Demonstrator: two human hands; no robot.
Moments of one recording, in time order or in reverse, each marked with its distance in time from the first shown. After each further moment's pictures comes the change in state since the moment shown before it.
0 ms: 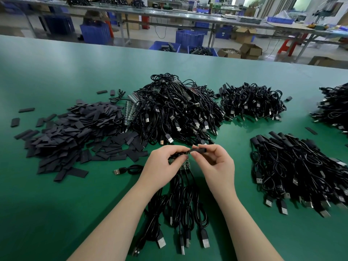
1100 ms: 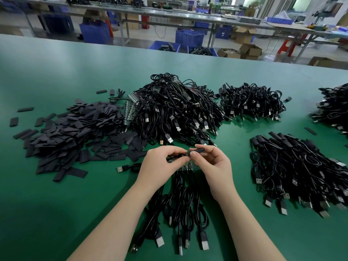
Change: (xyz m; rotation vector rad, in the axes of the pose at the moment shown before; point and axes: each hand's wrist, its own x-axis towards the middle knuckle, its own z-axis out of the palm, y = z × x) left_hand -0.001 0.004 -0.004 -0.016 0.016 -0.040; right_hand 0.003 0.006 -0.002 0.187 -0.093 0.176
